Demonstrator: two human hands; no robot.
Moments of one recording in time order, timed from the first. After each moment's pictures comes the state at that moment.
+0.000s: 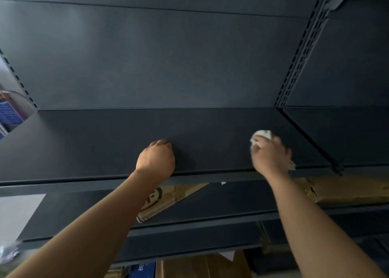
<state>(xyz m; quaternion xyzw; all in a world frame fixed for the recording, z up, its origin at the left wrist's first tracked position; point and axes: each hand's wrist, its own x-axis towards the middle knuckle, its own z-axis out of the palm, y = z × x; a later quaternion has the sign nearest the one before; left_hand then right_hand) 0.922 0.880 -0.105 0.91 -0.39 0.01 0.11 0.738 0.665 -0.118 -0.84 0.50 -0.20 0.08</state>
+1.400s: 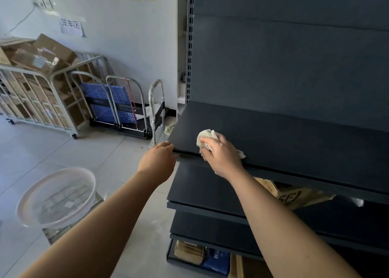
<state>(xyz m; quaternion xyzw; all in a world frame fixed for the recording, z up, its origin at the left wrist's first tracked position) 1.093 1.257 -0.101 0.95 -0.26 0.01 0.16 1.032 1.074 -0.114 -0.96 0.11 -0.15 0.22</state>
